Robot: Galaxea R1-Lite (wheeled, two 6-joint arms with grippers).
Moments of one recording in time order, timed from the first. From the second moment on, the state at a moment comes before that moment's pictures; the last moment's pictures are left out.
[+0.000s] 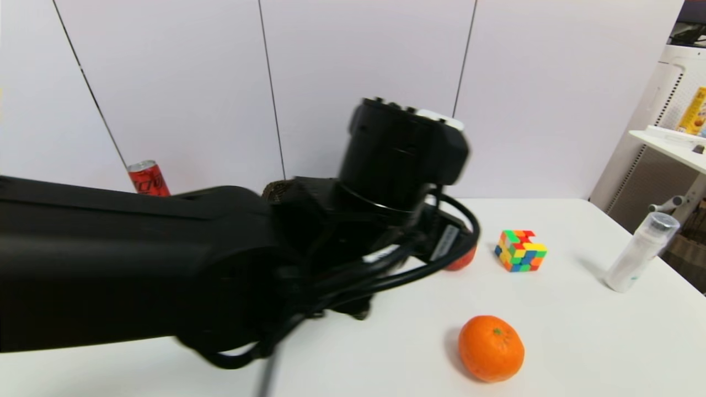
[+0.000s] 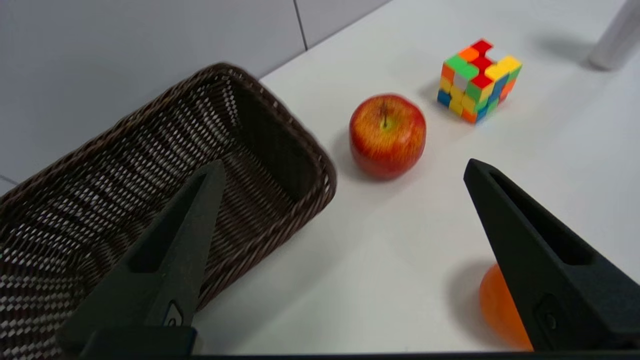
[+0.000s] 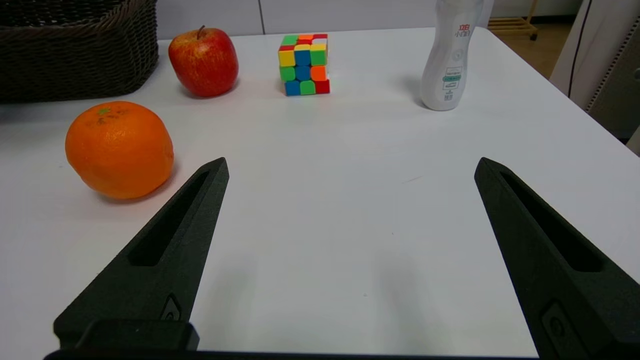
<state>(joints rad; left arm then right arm) -1.03 1.86 -1.39 -0.12 0.44 0.04 0.00 0.00 0.00 0.00 -0.02 0.04</state>
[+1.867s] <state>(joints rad) 0.00 0.00 -0.04 0.07 -0.04 0.05 0.00 0.00 0.00 0.00 -0.02 0.04</state>
